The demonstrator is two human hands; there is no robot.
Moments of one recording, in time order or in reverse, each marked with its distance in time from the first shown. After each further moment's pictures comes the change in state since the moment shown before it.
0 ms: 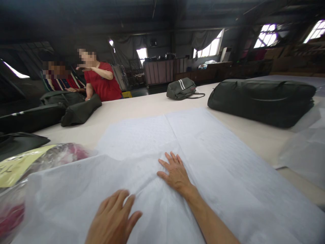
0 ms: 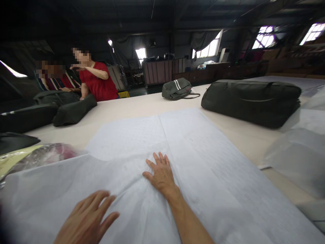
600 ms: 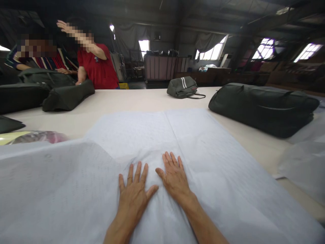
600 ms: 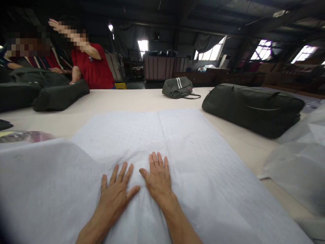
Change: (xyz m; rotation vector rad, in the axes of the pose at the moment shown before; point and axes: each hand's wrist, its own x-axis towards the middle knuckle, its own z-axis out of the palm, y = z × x) left_hand 0.083 0.056 0.068 -0.121 -0.116 -0.230; right_hand -0.001 -0.004 0.004 -0.093 0.015 0.096
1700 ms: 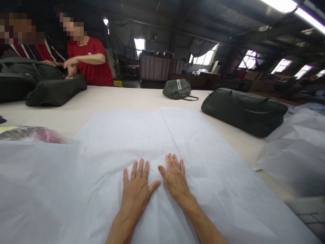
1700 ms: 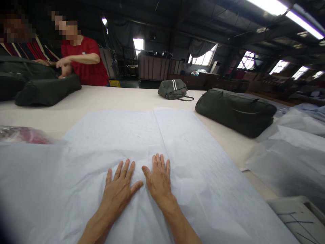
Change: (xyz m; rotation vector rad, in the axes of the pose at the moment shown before) left_hand -0.001 0.006 0.008 0.031 0.154 0.125; right_hand -0.021 -0.010 -0.010 0.150 0.044 0.220
